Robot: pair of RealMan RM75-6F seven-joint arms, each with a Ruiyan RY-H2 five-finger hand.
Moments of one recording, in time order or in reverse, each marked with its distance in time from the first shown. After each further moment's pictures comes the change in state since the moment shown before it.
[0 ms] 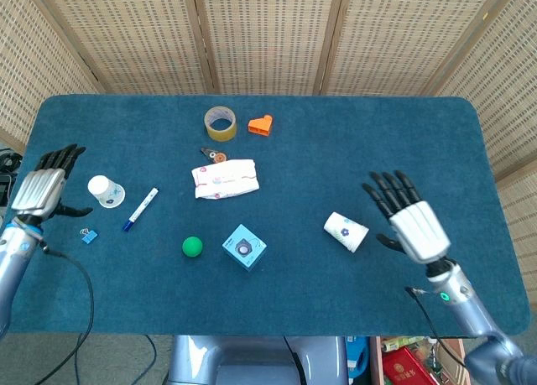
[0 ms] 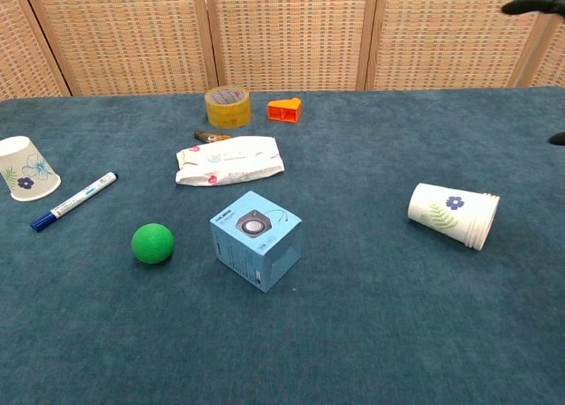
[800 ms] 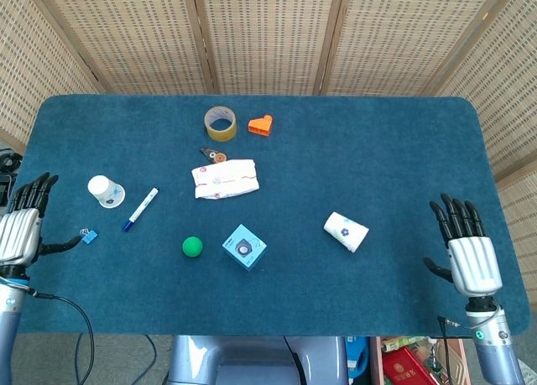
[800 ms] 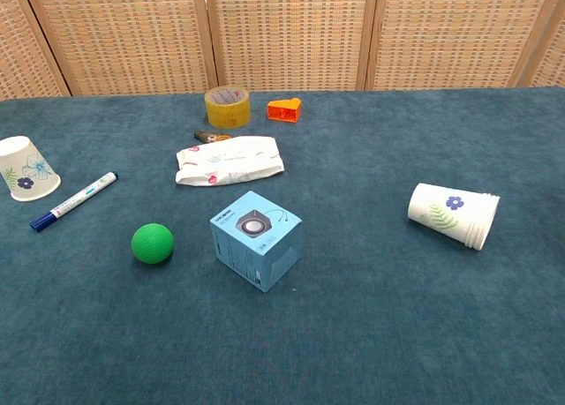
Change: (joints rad) left arm 0.218 -0.078 0.030 -0.121 0.113 0.337 0.040; right arm -0.220 0.020 0.012 -0.112 0.138 0.048 -0.098
